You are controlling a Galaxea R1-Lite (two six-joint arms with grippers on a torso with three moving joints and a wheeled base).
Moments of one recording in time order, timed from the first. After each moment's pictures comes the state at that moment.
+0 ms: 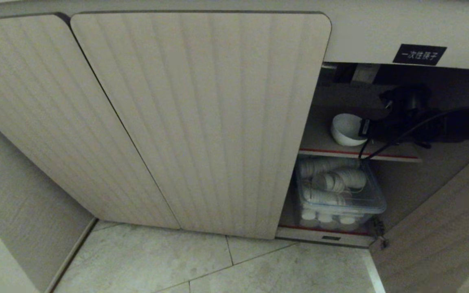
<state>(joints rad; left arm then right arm) 0.00 0.00 0.00 0.00 0.01 -0.03 -0.05 2.23 -1.75 -0.02 0.06 0.21</state>
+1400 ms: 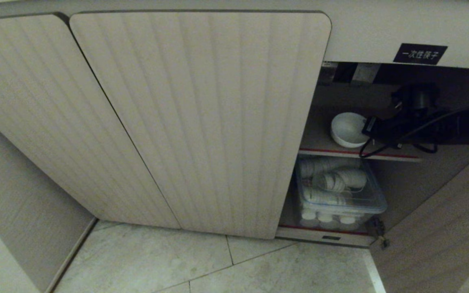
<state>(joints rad) 0.00 0.00 0.00 0.00 0.01 -0.03 -0.05 2.13 -1.64 -0.05 0.09 0.42</state>
